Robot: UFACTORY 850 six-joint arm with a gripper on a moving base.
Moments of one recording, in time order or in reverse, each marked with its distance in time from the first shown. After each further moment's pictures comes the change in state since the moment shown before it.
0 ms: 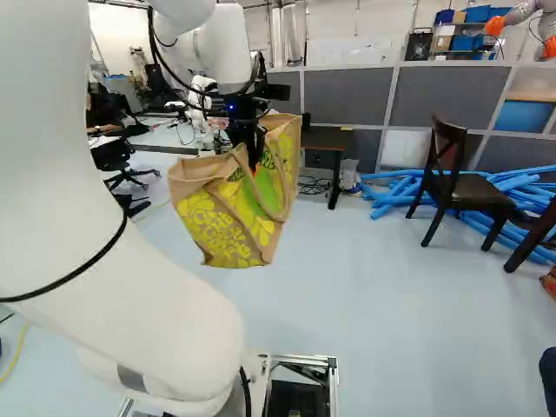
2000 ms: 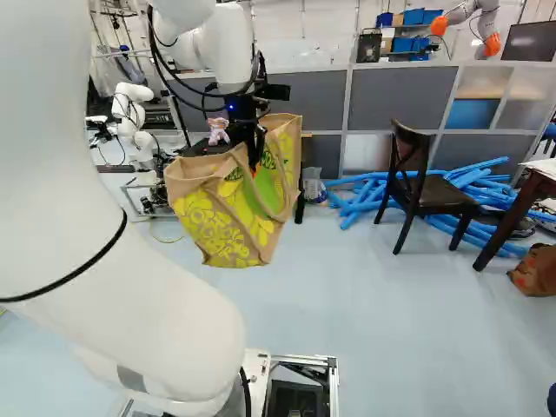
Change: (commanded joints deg) arm 0.0 0.0 0.0 0.0 0.0 0.0
